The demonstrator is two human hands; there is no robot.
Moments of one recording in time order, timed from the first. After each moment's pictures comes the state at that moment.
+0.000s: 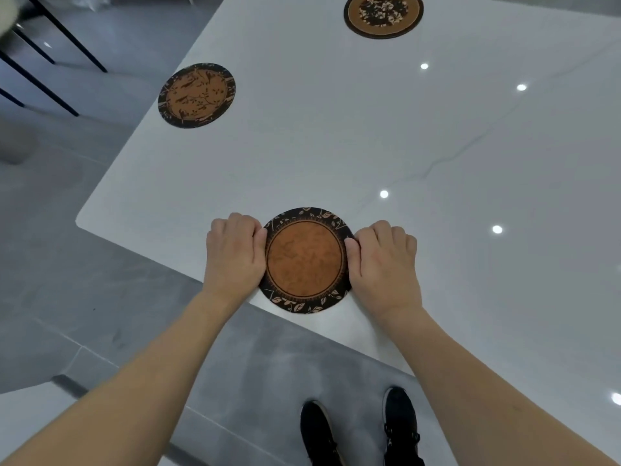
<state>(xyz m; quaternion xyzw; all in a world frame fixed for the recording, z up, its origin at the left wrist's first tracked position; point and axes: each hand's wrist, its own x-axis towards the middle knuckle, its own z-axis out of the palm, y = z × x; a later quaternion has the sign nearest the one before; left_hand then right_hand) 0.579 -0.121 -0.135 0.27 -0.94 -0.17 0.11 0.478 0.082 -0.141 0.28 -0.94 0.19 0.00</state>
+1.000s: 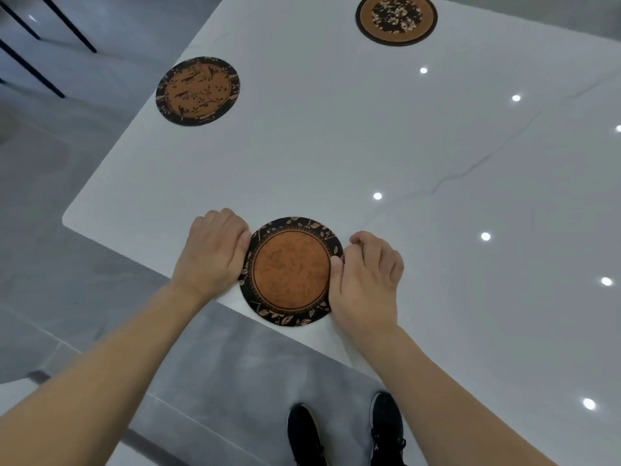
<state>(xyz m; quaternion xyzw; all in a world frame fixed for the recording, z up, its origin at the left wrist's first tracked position) 0.580 -0.176 -0.133 0.14 -0.98 -0.13 0.07 0.497 0.054 -0.140 0.25 -0.94 0.21 -0.03</state>
